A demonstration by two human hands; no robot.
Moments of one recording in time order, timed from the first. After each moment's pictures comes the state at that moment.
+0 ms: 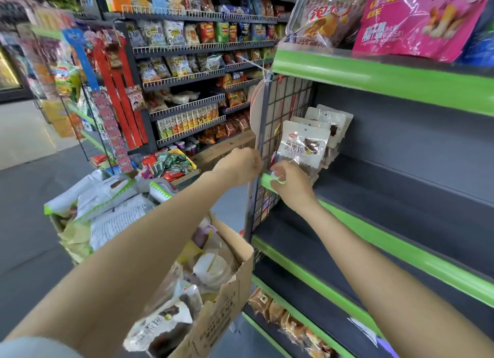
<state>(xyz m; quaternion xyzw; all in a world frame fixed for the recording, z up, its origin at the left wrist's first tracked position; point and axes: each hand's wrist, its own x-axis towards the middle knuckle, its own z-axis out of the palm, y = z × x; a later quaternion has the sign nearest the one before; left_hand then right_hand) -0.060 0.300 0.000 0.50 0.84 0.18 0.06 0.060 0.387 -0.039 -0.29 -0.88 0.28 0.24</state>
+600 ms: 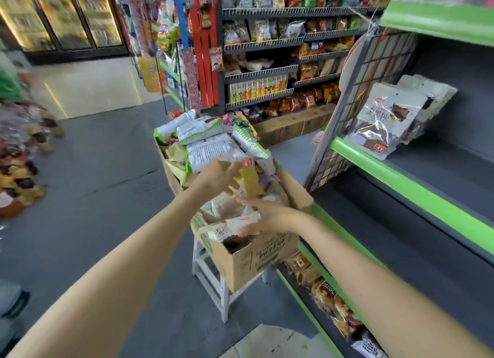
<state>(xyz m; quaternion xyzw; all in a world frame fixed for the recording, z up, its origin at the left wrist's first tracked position) -0.034 0.075 -0.077 0.19 0.85 0.44 0.20 0.069 0.210 -0.113 -0.02 -0.91 0.36 -0.21</state>
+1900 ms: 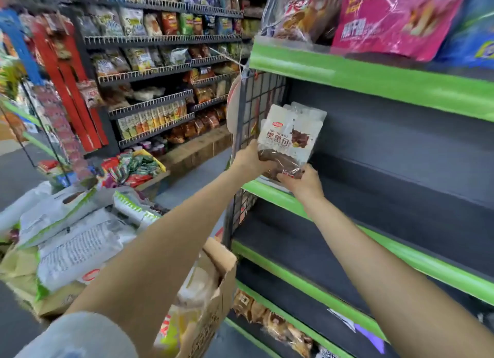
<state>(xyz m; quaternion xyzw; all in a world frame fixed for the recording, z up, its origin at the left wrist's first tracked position) -0.043 0.368 -0.016 0.44 0.80 0.38 0.17 0.072 0.439 -0.059 -0.45 -0.69 0.45 0.34</state>
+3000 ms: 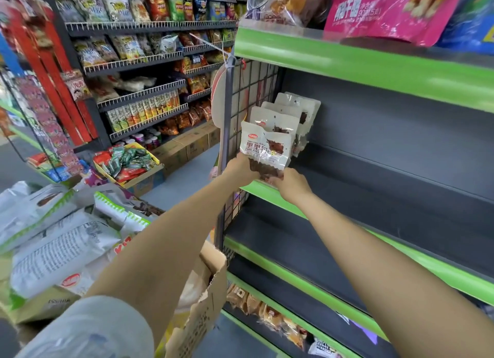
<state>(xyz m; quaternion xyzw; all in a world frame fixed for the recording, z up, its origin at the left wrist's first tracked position) -0.056 0.404 -0.060 0.45 0.84 0.24 0.17 0.068 0.457 -0.066 -0.46 -0.83 0.29 0.13</state>
